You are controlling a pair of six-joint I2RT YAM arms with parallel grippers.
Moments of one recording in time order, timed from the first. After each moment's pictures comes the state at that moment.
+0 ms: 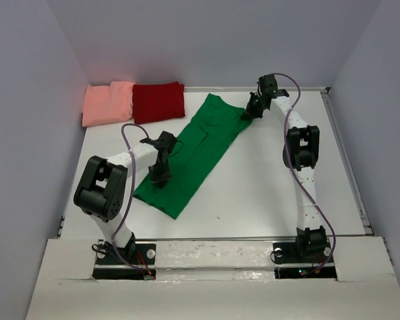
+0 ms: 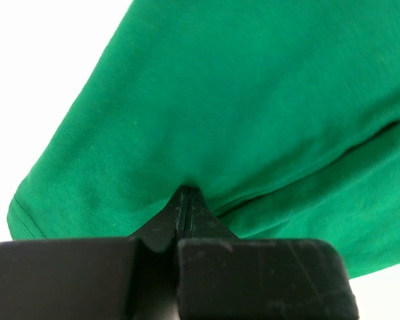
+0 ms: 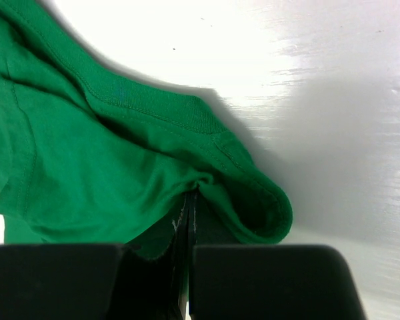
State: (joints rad) left arm -0.43 1.71 1.02 -0.76 -0.18 -0.62; right arm 0.14 2.61 2.40 -0.73 -0.29 0.47
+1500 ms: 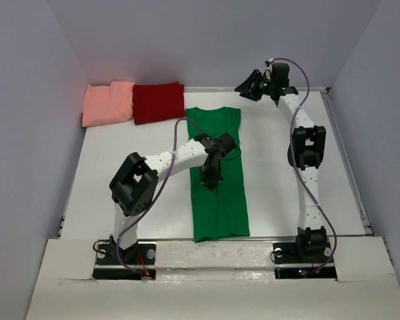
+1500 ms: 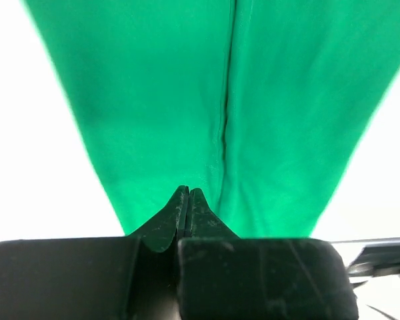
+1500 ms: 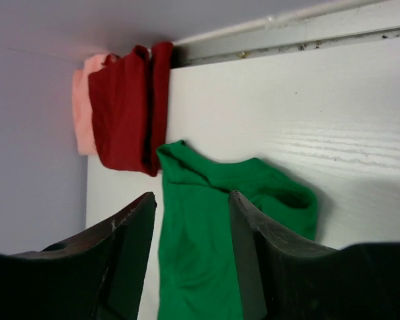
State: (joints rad) left arm -0.91 1.93 1.47 -0.98 -0.02 -0.91; right arm 0.10 2.63 2.45 -0.32 -0.64 0.70
